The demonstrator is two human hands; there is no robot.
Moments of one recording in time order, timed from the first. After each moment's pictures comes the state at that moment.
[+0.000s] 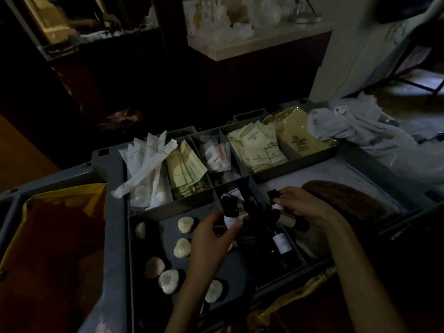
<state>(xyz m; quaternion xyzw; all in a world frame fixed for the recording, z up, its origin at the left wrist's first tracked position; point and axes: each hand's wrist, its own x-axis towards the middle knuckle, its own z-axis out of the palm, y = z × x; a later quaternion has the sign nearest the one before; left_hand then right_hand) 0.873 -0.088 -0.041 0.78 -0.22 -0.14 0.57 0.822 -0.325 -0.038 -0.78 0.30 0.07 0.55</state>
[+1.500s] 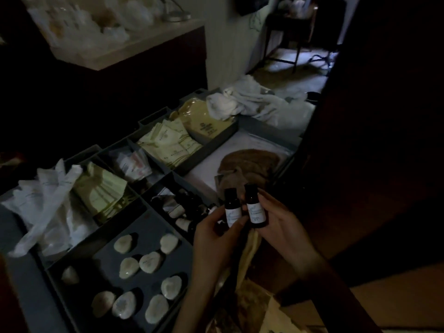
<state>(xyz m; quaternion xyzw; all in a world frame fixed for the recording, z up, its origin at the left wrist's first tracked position) 0.783 -0.116 -0.008 0.65 -0.34 -0.35 0.59 0.682 -0.209 -0.003 -0.30 0.27 -0.30 0.86</state>
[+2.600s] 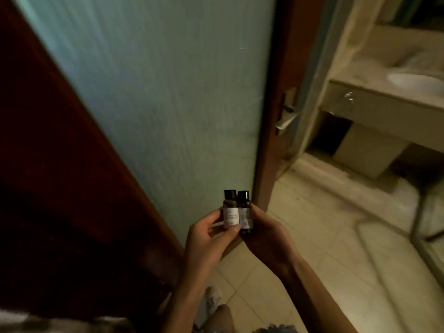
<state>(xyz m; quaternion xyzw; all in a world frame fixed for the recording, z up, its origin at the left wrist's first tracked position) 0.413 -0.004 -0.008 0.34 -0.68 -0.63 0.18 0.308 0.081 -0.031 -0.09 0.34 -0.77 0.53</state>
